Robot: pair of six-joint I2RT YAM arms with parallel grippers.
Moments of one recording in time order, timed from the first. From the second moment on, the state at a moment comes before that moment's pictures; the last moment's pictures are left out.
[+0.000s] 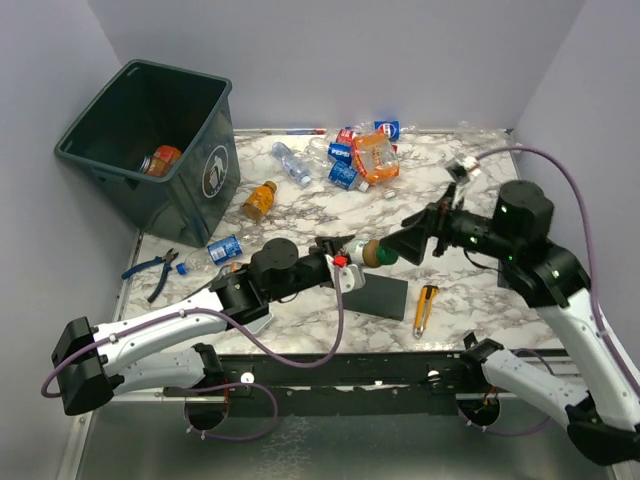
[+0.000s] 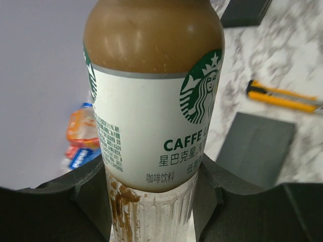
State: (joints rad) left arm -1.06 1.05 0.78 0.14 0.07 0.67; right arm 0.50 0.93 1.23 -0.62 -0.57 0.35
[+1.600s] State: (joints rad) left arm -0.97 1.14 0.71 0.68 0.38 -0.53; right arm 0.60 0.85 0.74 0.39 -0.60 0.65
